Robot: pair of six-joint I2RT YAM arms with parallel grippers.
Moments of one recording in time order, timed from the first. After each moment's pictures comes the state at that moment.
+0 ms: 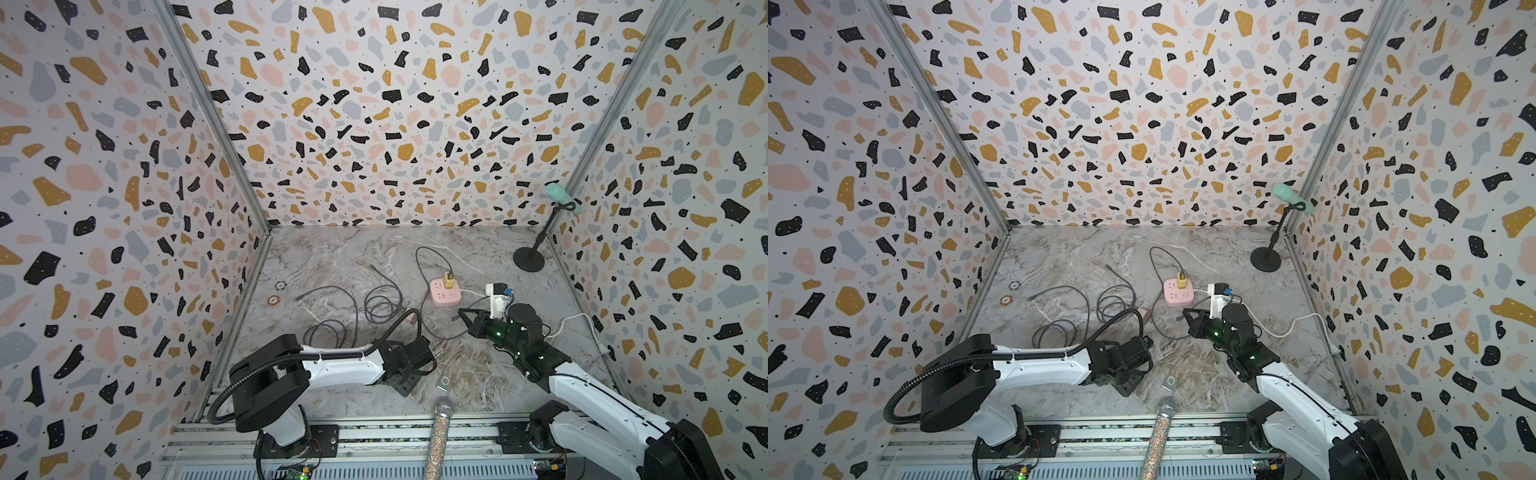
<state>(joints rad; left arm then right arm) -1.13 1.59 0.83 -0.53 -0.11 -0.35 0.48 0.93 0.39 0.19 -0.27 0.70</state>
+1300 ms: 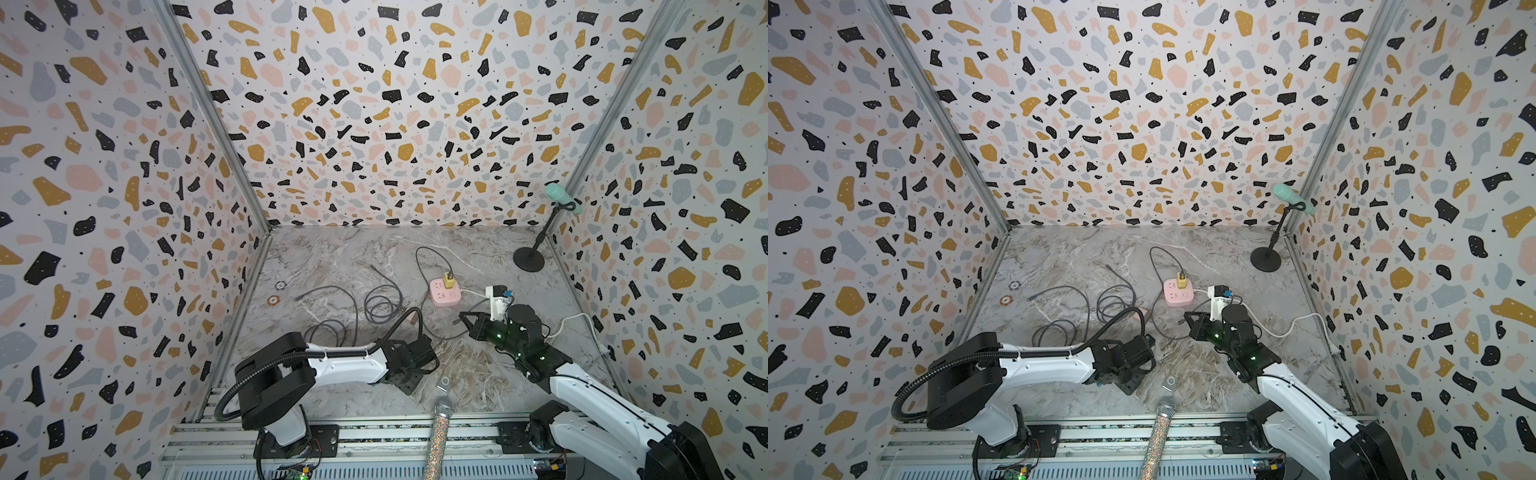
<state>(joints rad) -1.13 1.62 0.85 -0.51 -0.09 -0.41 0.48 0.92 0.39 0.13 -0.27 0.67</state>
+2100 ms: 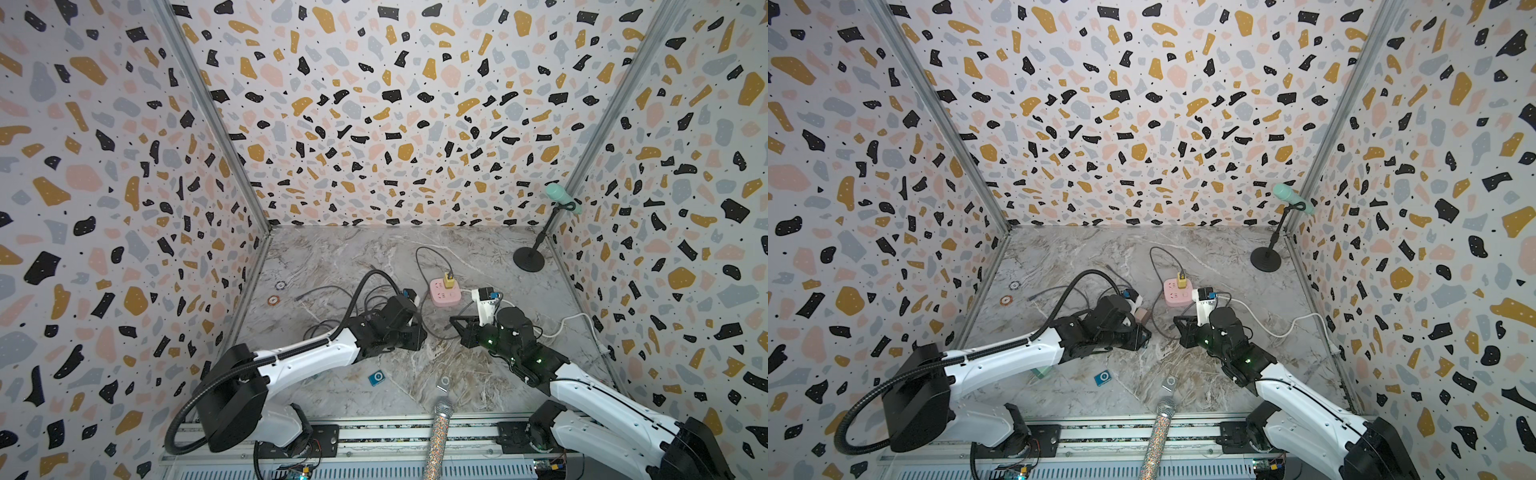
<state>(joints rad) -0.89 1.37 0.88 -0.22 0.11 -0.69 0.67 0.90 0.45 0.07 -0.15 0.55</state>
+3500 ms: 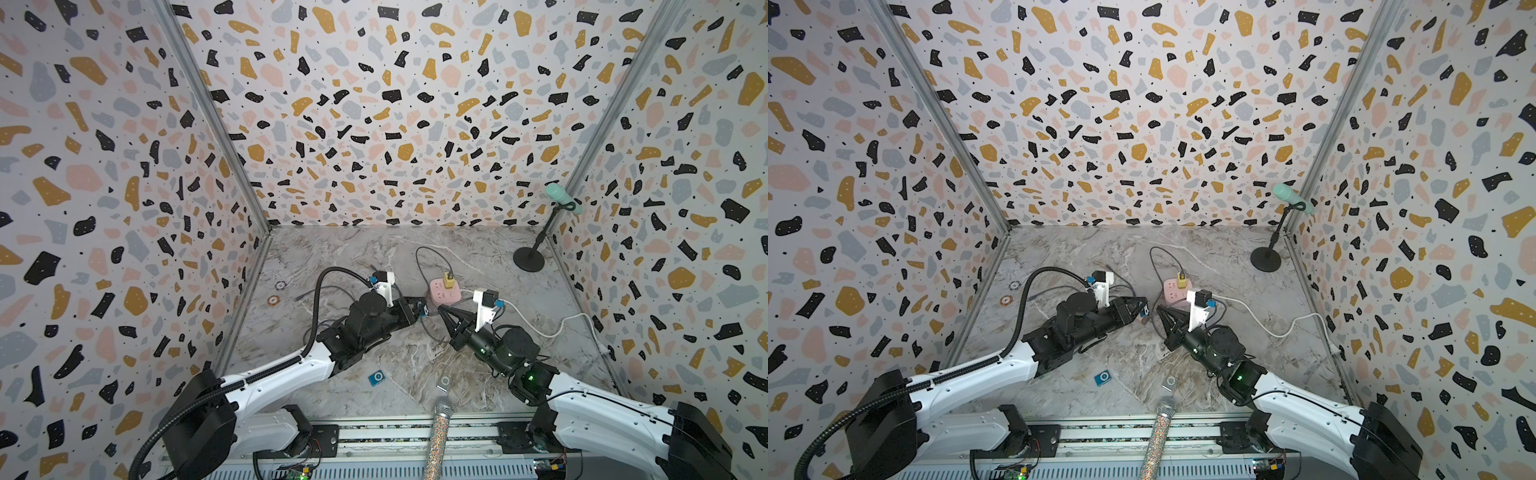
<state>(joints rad) -0.83 1.21 0.71 0.24 0.08 -1.03 0.91 0.90 0.36 0.60 0.09 0.54</state>
